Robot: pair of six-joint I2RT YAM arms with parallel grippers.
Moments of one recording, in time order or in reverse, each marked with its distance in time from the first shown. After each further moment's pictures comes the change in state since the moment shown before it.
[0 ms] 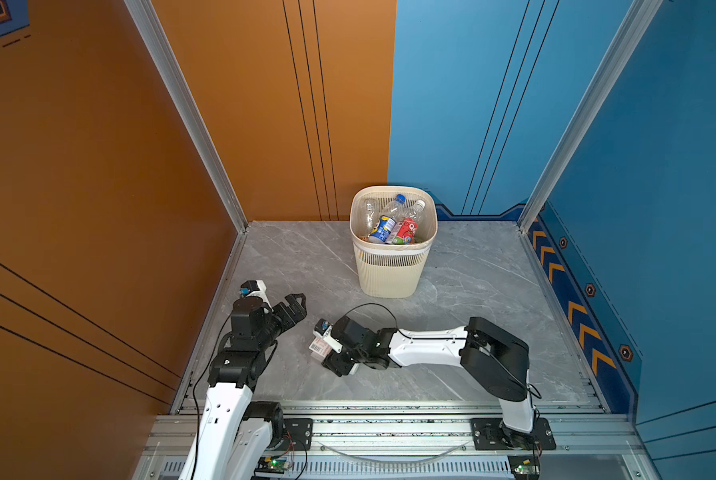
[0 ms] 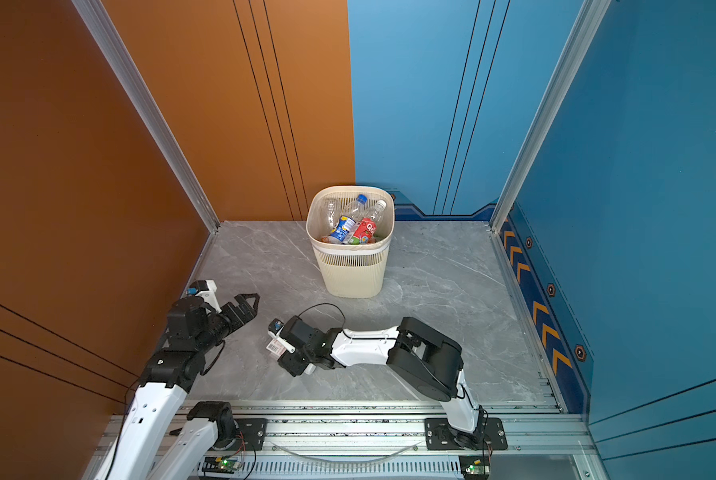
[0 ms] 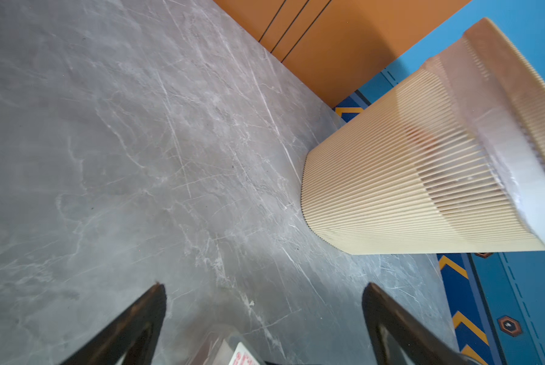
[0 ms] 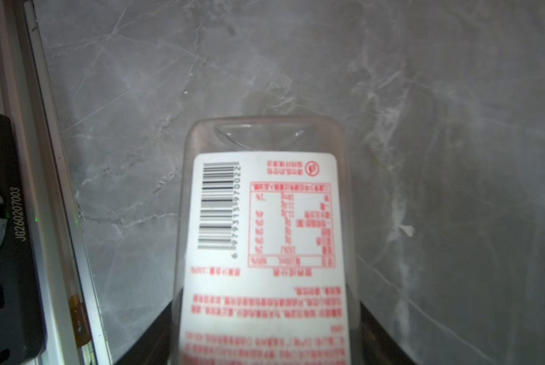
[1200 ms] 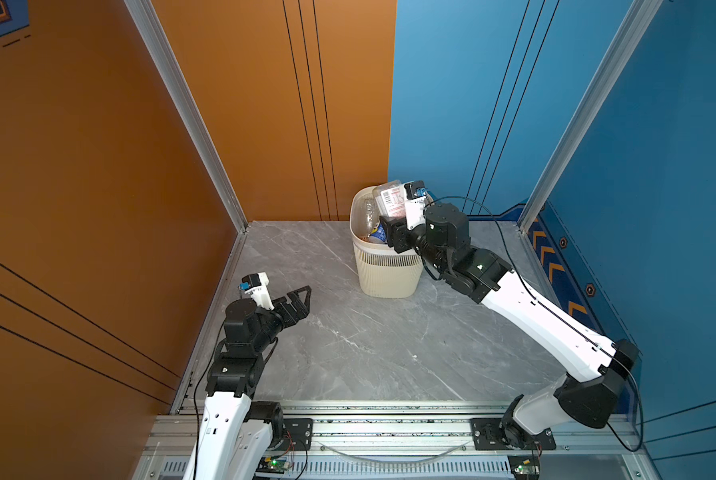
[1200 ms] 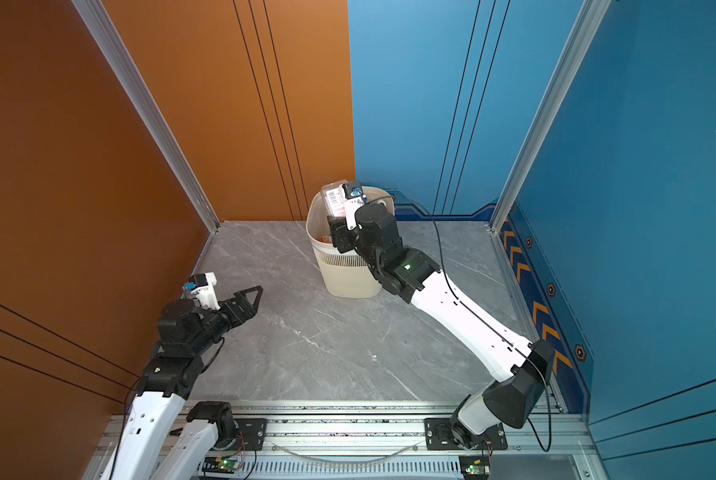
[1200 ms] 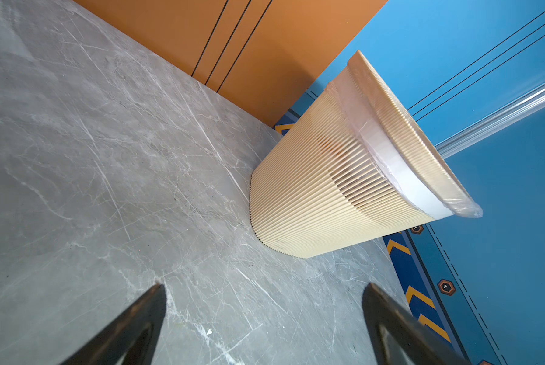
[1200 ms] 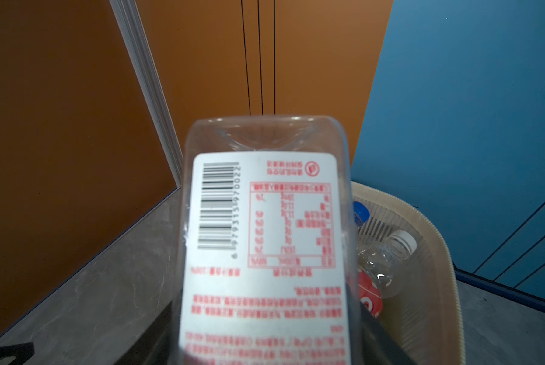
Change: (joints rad) left arm 0.000 -0.063 -0.016 0.135 0.112 0.029; right arm -0.396 -0.398 0.440 -0.222 0.312 -0.097
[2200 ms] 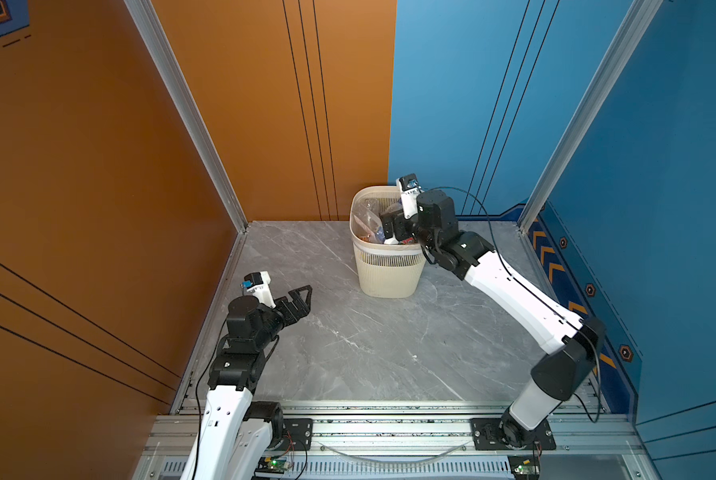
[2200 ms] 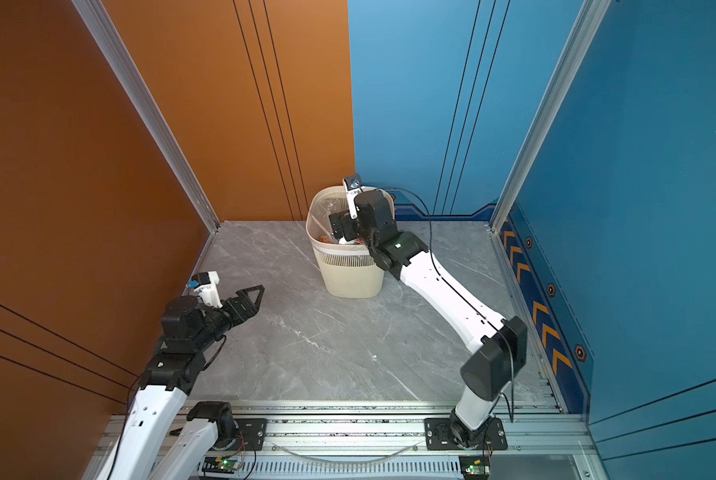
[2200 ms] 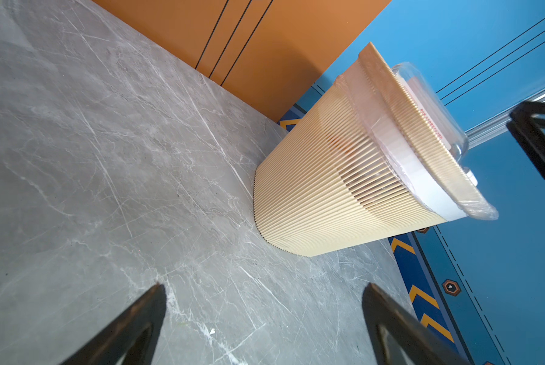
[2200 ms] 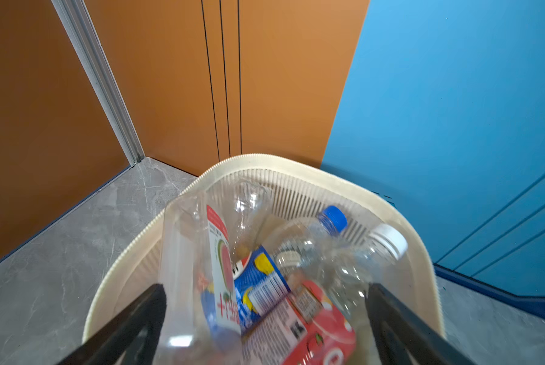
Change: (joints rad) left arm 0.000 0.047 0.000 0.031 0.000 0.004; right arm -0.111 0.058 0.010 -0.033 -0.023 -0.050
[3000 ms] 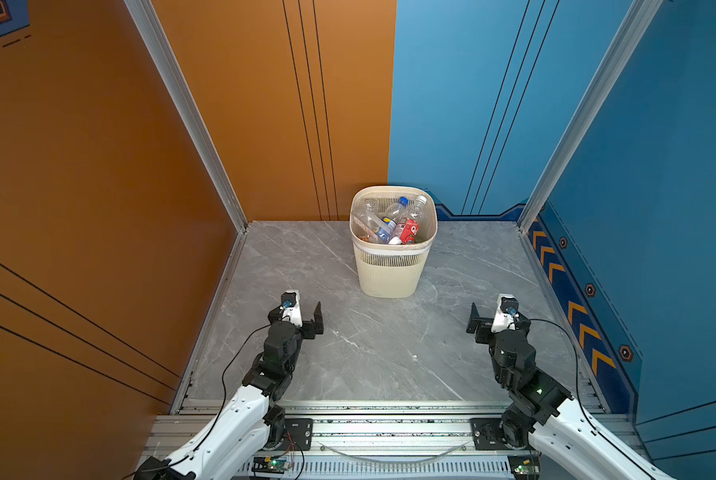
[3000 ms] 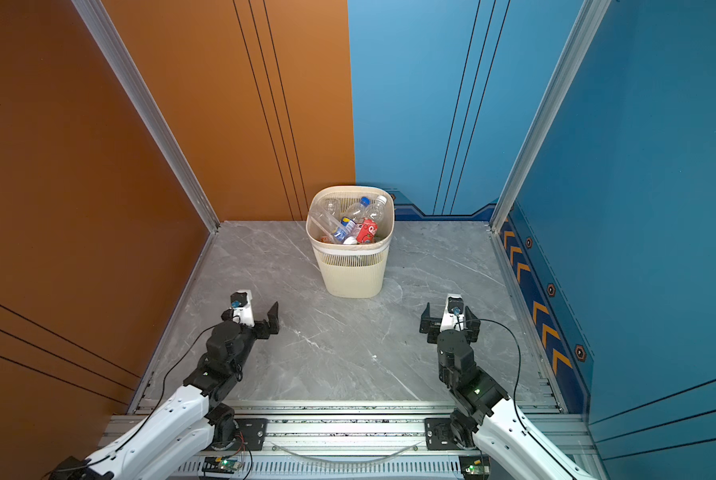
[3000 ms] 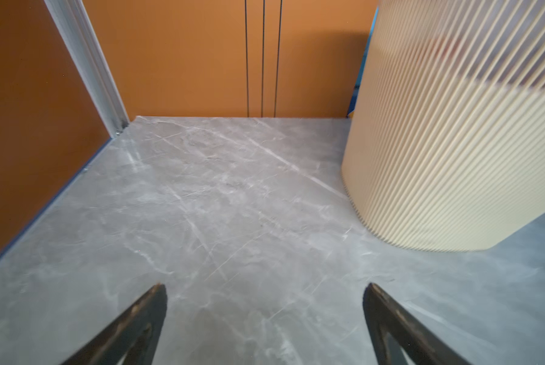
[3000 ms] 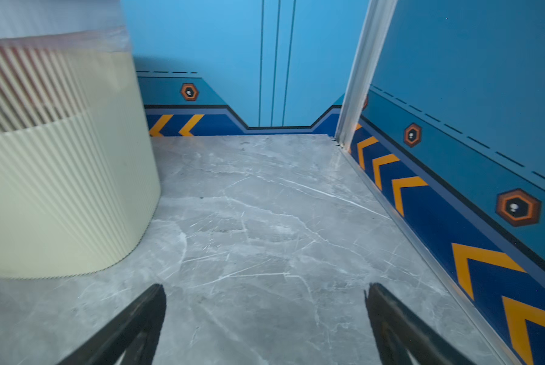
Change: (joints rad) left arm -0.341 0.112 -0.431 0.645 -0.669 0.557; right arm -0.092 -1.085 -1.422 0.347 0.482 0.093
